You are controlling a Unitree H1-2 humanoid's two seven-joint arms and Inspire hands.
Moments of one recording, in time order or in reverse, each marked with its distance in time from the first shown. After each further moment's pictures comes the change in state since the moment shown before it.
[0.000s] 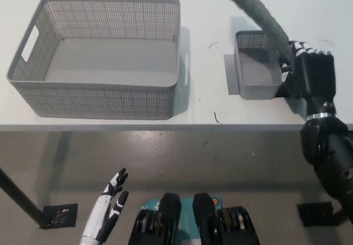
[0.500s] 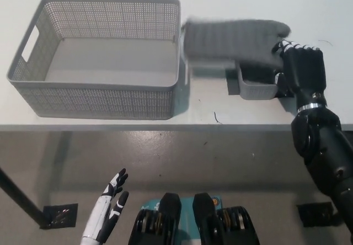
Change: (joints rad) left_arm 0.006 -0.002 0.000 -0.002 0.002 0.000 0.001; right_arm 0.019 0.028 0.008 -0.116 -0.029 0.182 0.233
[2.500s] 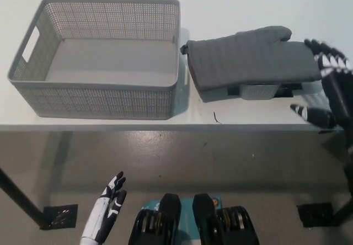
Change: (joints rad) left_arm 0.004 0.001 -0.001 -0.006 -0.021 0.072 -0.003; right_arm 0.374 -0.100 -0.173 -0.949 0.154 0.080 0.580
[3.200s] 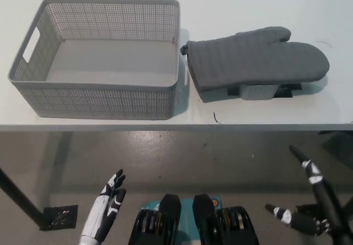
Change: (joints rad) left_arm 0.001 0.000 0.000 -0.018 -0.005 0.008 0.000; right_arm 0.482 0.111 -0.015 -0.074 0.438 -0.285 -0.031
